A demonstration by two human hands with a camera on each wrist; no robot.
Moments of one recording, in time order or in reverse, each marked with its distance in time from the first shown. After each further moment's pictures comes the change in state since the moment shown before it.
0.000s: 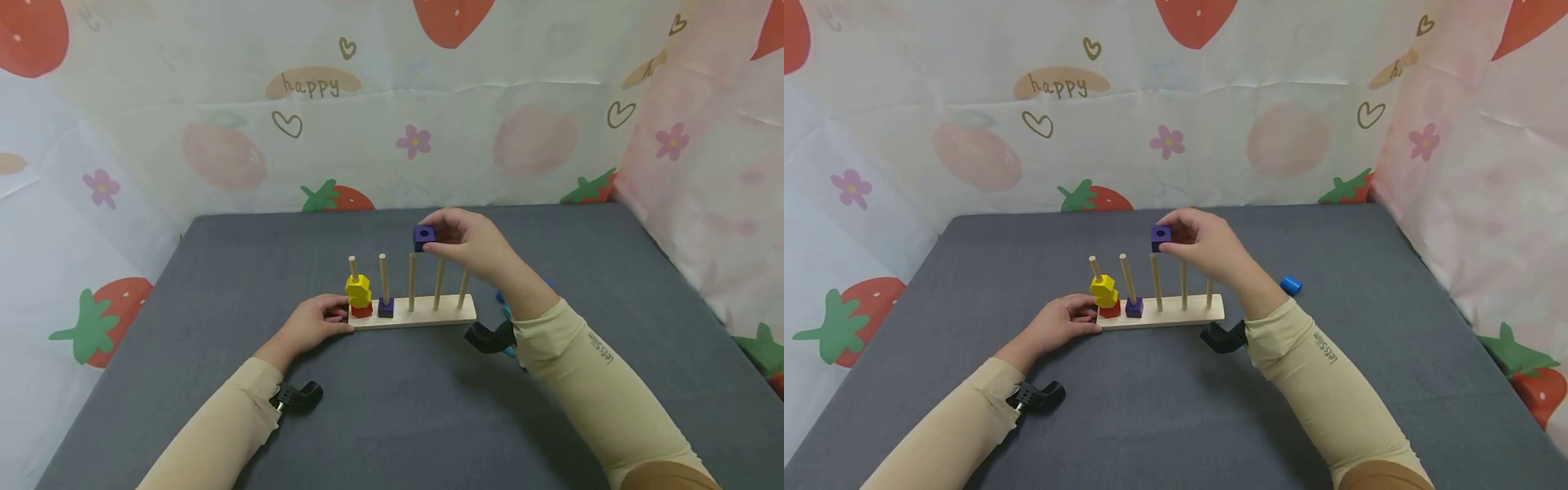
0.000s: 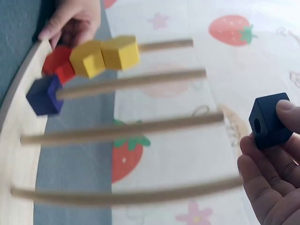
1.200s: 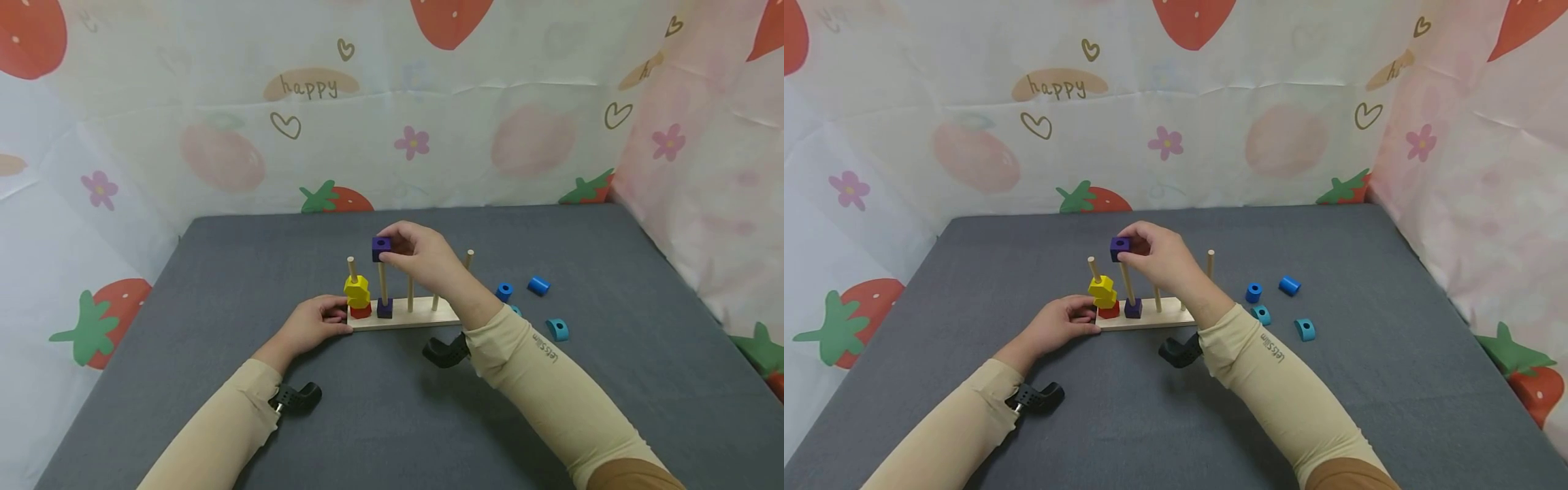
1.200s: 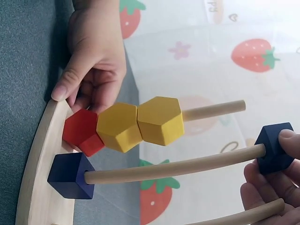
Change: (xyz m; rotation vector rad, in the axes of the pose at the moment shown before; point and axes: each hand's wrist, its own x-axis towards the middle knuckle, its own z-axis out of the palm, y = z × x) left_hand 0.001 -0.004 0.000 -0.025 -0.006 0.034; right_hand 0.021 -0.007 0.059 -0.030 0.039 0.091
